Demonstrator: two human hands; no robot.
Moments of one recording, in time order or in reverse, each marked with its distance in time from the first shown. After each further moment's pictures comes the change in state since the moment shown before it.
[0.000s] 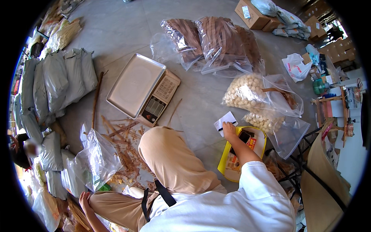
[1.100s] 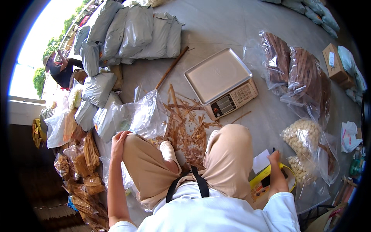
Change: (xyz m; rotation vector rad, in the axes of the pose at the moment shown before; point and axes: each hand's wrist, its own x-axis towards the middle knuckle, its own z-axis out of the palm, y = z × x) left_hand -0.117 0.119 0.112 0.157 -0.173 0.218; right_hand 0.046 0.015 0.031 0.428 -0.394 0.429
